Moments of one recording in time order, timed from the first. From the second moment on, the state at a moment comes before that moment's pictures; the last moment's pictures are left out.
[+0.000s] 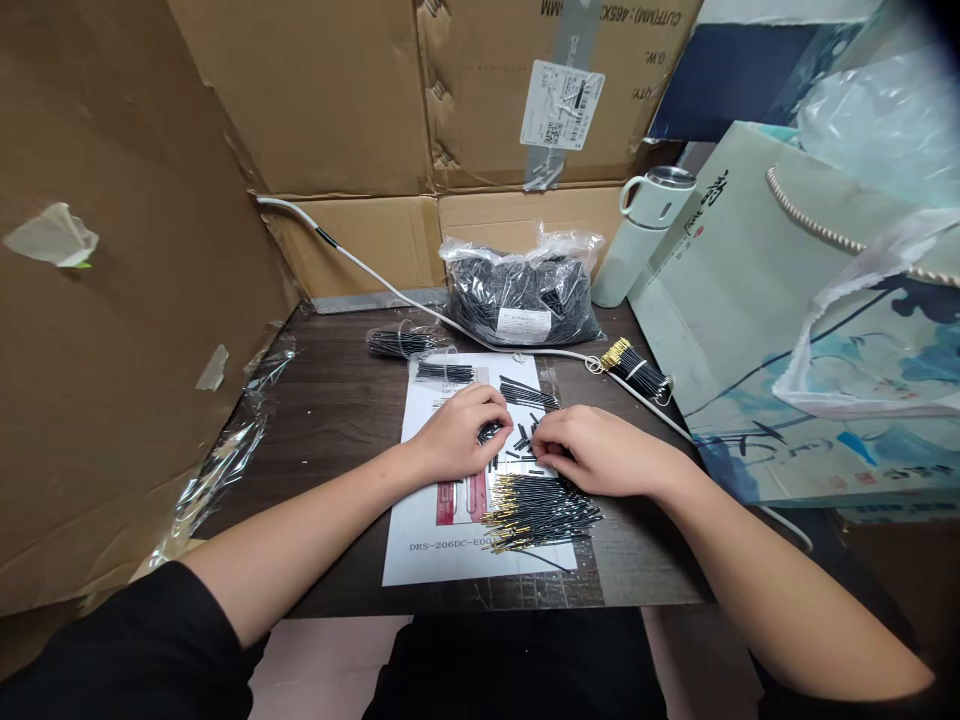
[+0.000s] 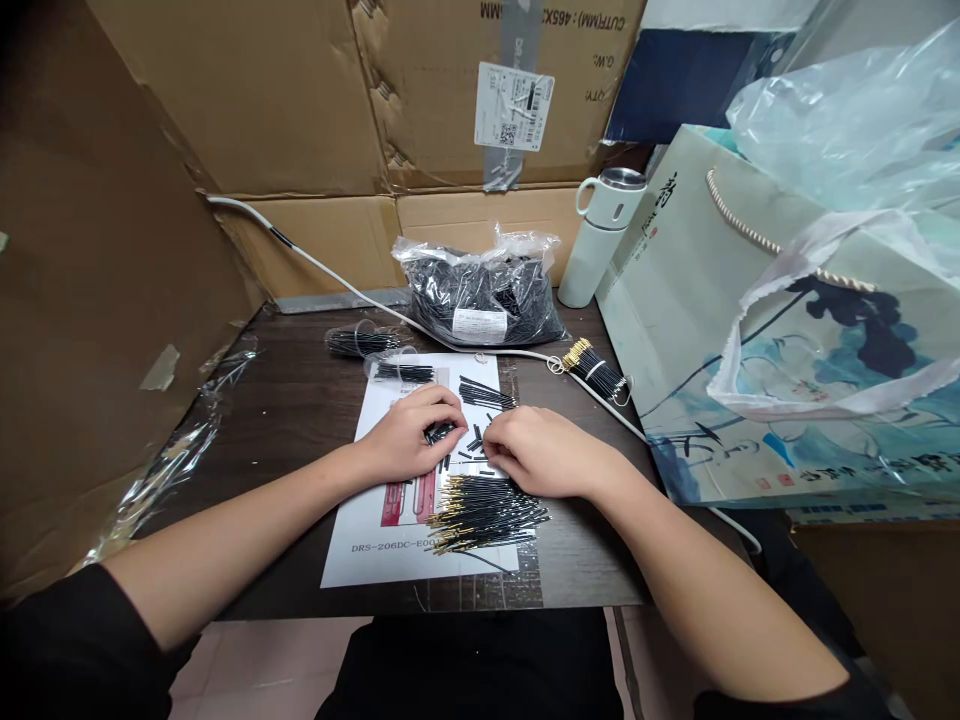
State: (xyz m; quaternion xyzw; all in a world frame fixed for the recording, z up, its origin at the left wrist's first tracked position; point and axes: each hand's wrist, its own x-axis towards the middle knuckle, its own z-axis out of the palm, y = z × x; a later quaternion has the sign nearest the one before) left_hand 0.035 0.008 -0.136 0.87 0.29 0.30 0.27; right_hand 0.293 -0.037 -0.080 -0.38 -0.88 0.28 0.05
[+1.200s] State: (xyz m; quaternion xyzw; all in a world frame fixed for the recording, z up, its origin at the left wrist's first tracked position) left_hand 0.047 0.004 -0.141 0.59 0.40 0.46 0.53; right_hand 0.302 -0.035 -0.111 -0.44 -0.77 0.19 0.42
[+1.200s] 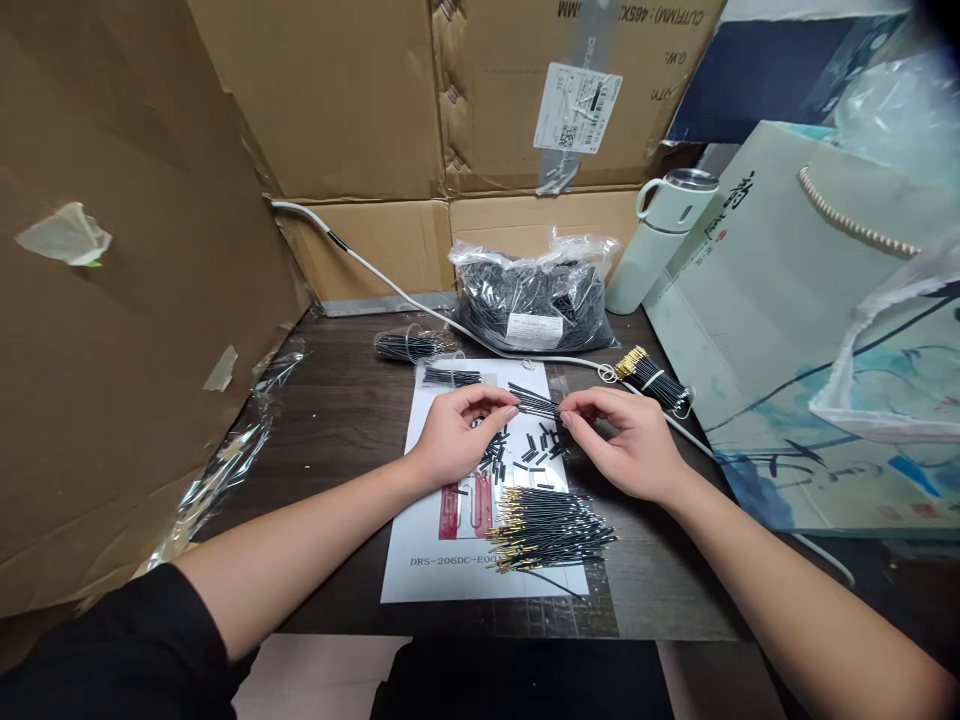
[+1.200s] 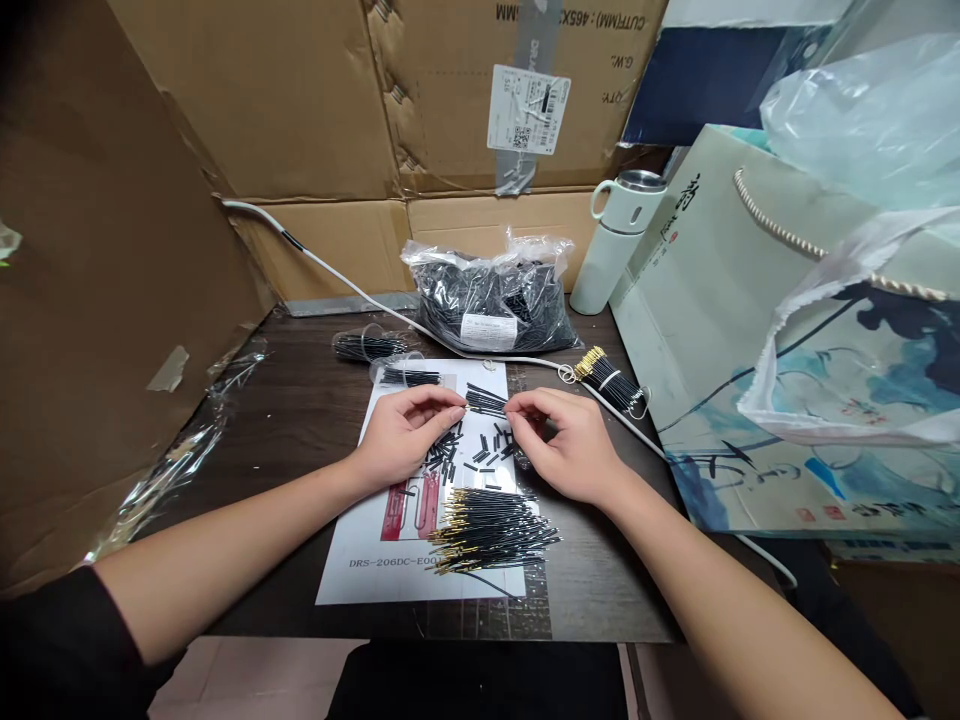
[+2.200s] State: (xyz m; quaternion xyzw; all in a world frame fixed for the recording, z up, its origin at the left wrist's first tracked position) left_hand 0.046 -0.002 -0.132 0.73 0.37 0.42 0.39; right_hand 0.297 -0.037 -0.110 -0.42 -0.80 0.18 0.39
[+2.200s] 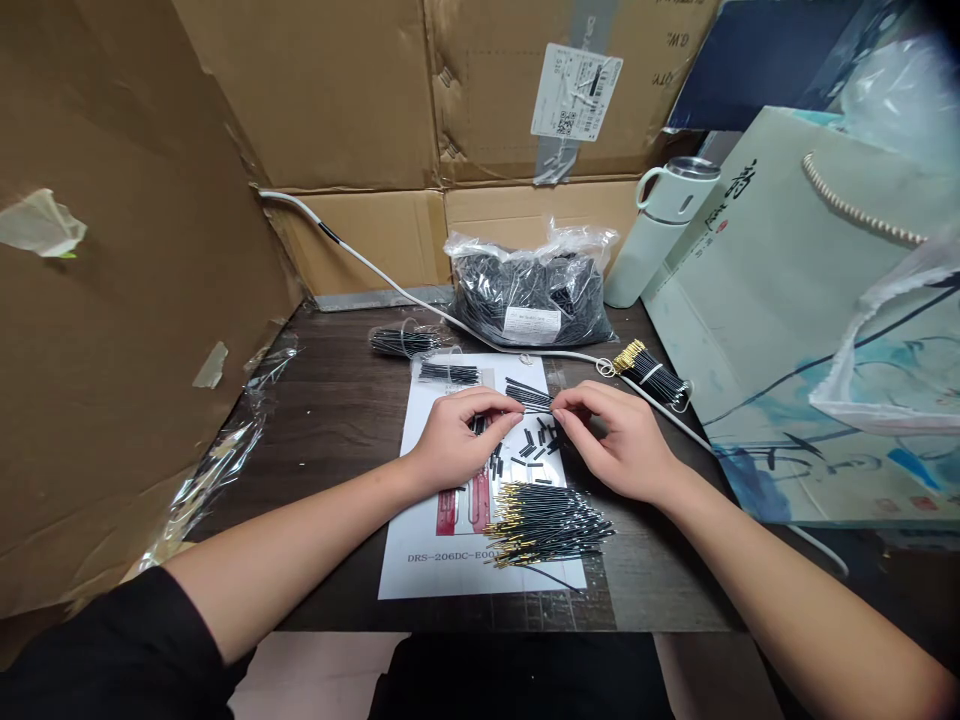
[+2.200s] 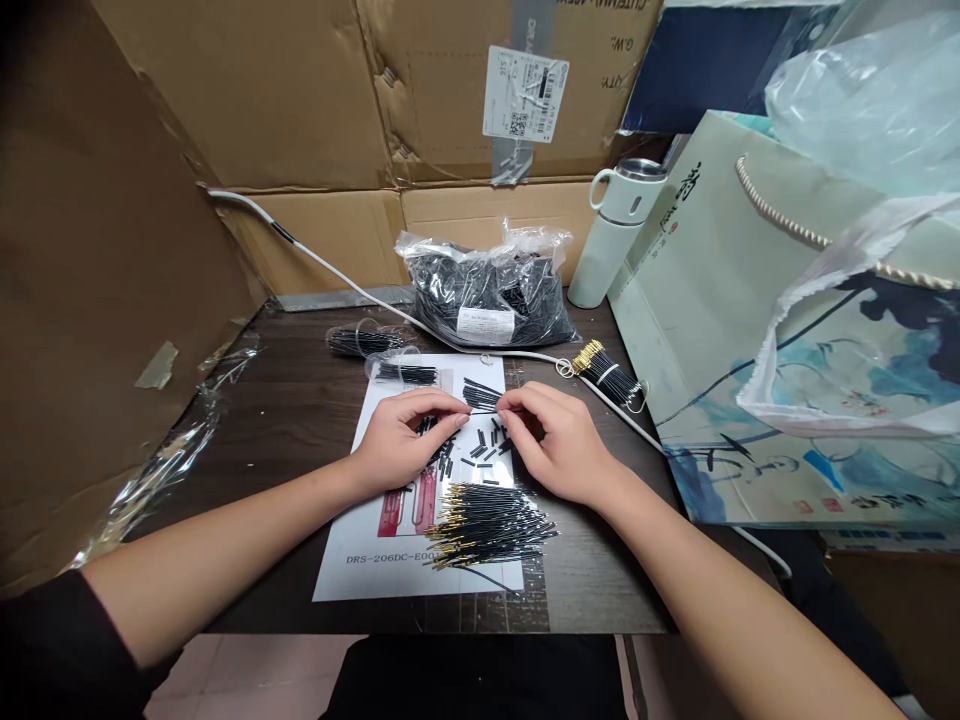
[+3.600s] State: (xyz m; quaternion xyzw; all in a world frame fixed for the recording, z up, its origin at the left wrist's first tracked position) left_hand 0.046 -0.003 -0.135 0.72 0.39 0.42 0.39; right_hand 0.295 -0.038 -0.115 -0.46 -0.77 0.22 0.39
